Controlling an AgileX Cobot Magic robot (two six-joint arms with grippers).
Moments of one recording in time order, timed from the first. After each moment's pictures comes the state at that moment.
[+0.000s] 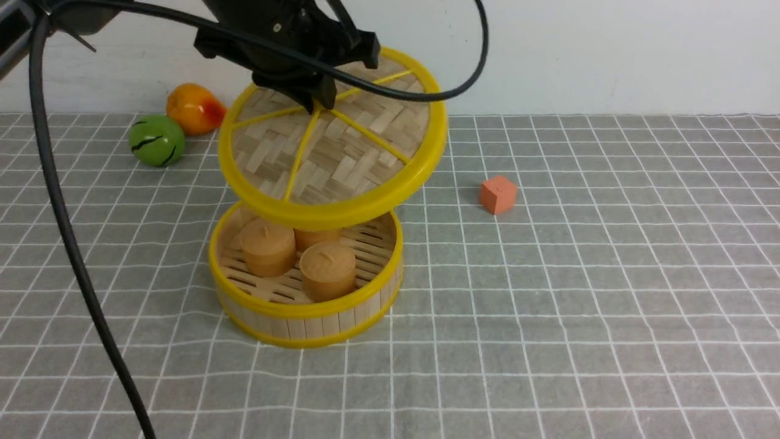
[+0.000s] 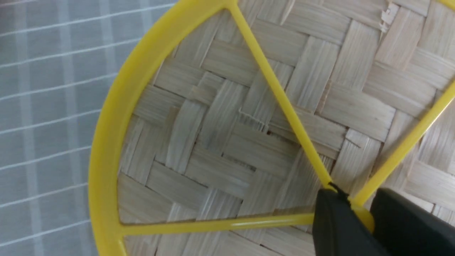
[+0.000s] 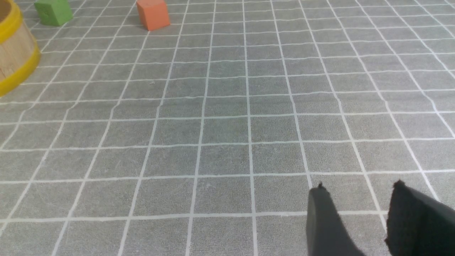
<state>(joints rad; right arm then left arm) 0.03 -0.02 0.02 -0.01 0.38 0.12 -0.45 1.90 -2.08 0.01 1.14 -0.22</state>
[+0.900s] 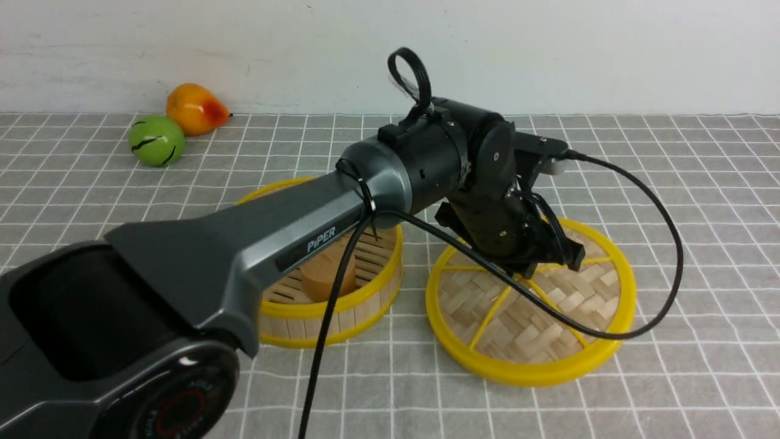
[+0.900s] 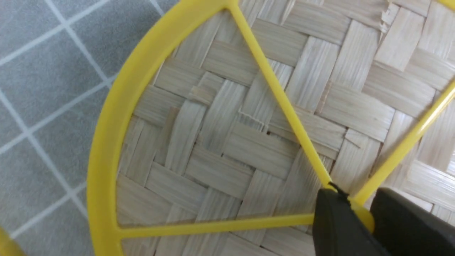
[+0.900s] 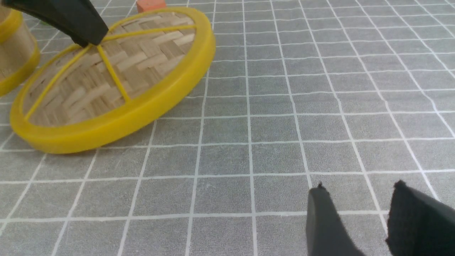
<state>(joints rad) 0.03 -0.02 0.02 -0.01 0.38 0.12 -0.74 2.29 -2.08 -0.12 0.82 -0.13</state>
